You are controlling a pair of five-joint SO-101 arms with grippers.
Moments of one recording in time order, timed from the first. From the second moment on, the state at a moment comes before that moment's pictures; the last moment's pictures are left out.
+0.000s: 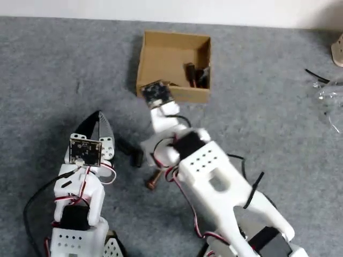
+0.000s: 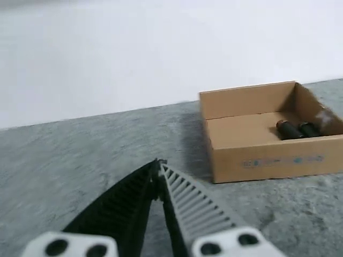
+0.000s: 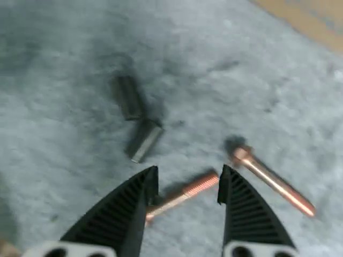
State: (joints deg) left arm -1.2 -103.9 96.0 24.6 -3.4; right arm -44.0 -22.9 32.5 56.5 -6.9
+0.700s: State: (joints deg) left arm -7.7 -103.9 95.9 24.6 0.0; right arm -50.5 6.6 17.0 55.3 -24.5
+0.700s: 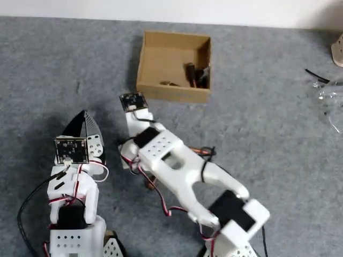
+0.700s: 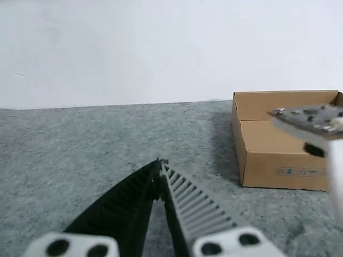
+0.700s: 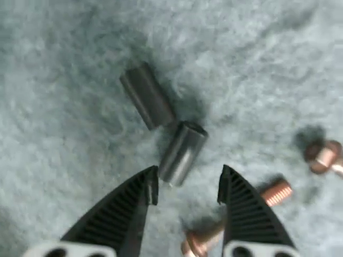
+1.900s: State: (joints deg) left arm -8.6 -103.9 95.8 24.6 0.3; right arm -48.6 14.2 13.5 57.9 -22.3
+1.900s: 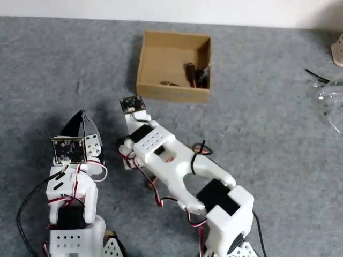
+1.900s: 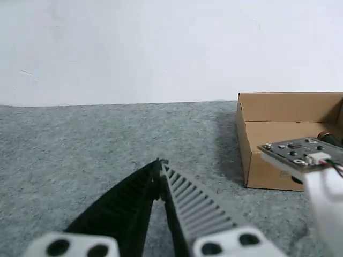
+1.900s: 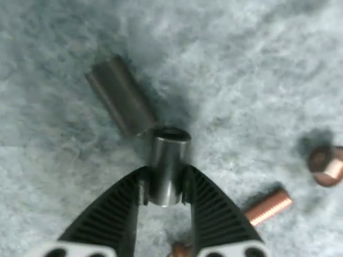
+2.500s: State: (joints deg) left arm -8.6 -103.9 95.8 24.6 0.3; right arm -35.2 -22.5 27.2 57.9 -8.0
